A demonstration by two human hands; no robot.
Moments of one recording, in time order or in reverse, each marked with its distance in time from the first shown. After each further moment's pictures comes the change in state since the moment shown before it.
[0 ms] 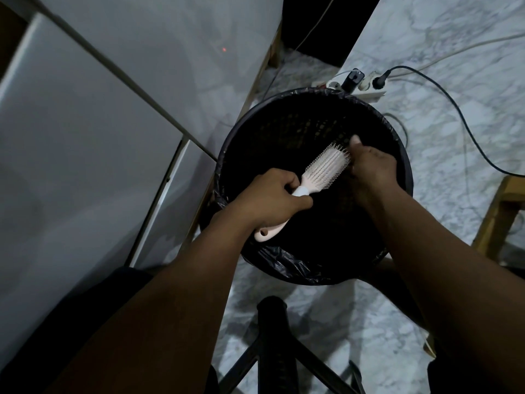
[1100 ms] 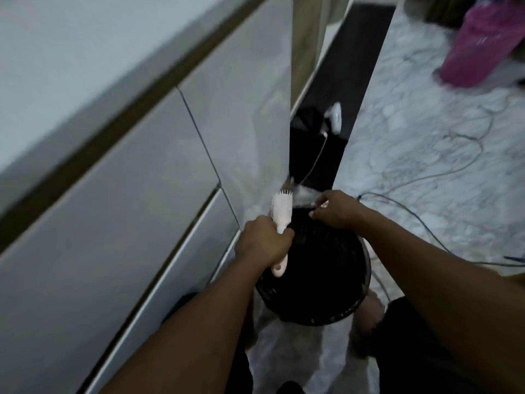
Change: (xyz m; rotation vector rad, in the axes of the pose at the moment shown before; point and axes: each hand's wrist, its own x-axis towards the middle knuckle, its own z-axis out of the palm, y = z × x) left_hand -0.161 0.102 -0.044 0.161 0.611 -0.008; right_hand -0.177 -0.162 -0.031 -1.071 -0.406 -0.584
